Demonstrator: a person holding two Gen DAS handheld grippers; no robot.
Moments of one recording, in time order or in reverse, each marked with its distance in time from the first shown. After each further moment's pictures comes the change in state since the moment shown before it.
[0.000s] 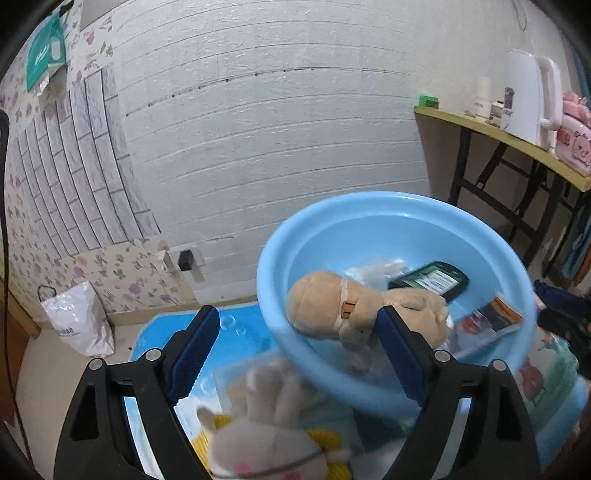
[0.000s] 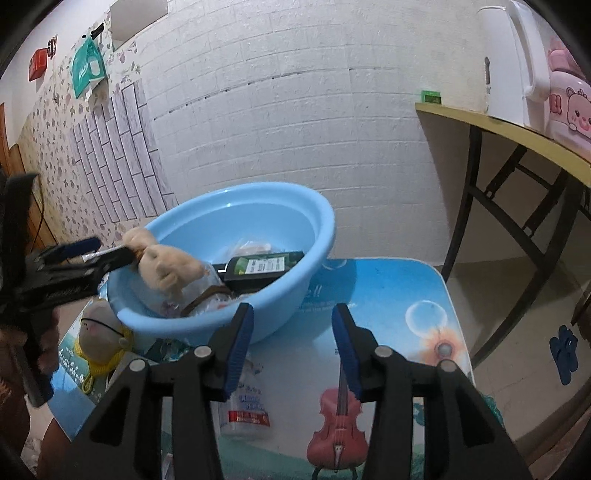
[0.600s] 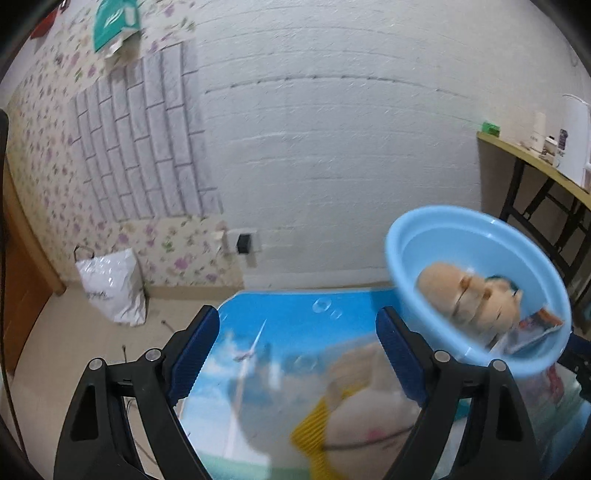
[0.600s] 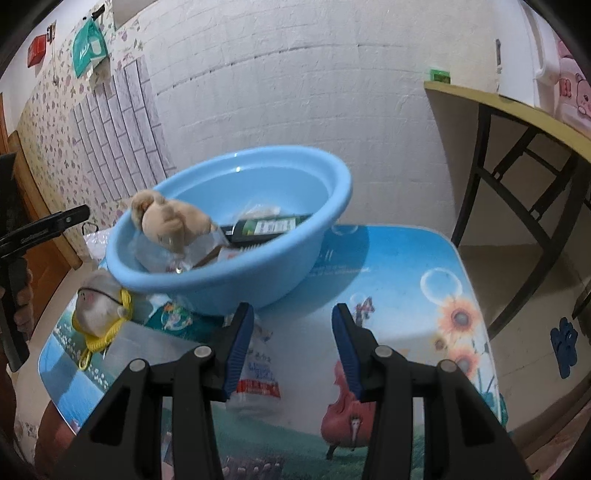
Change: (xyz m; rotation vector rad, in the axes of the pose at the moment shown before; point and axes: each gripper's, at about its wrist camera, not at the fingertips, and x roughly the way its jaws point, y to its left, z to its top) left arm -0.030 0.092 -0.029 -0.168 0.014 0.131; right arm 0.014 0.007 -0.025 -0.011 0.101 0.008
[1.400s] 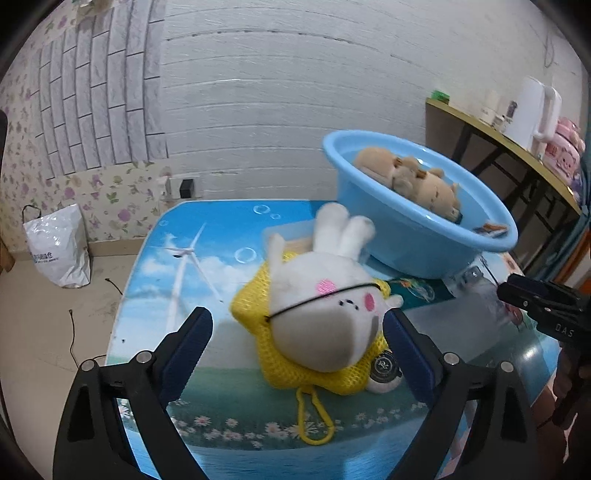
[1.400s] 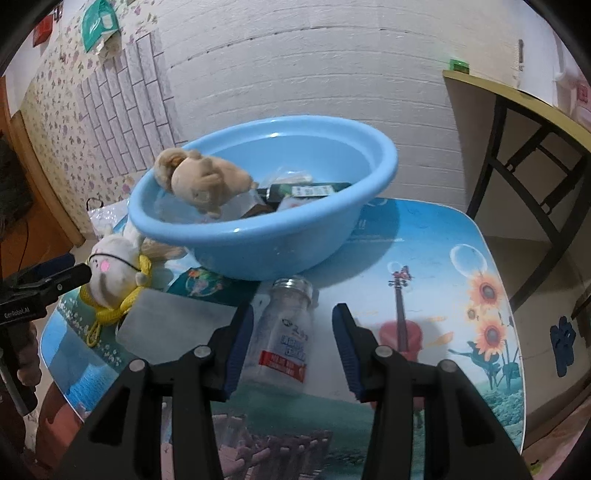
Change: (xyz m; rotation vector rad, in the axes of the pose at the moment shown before) left arm -0.007 -0.007 -0.077 0.006 0.137 -0.260; right arm 0.005 0.034 -0.016 -0.050 0.073 0.006
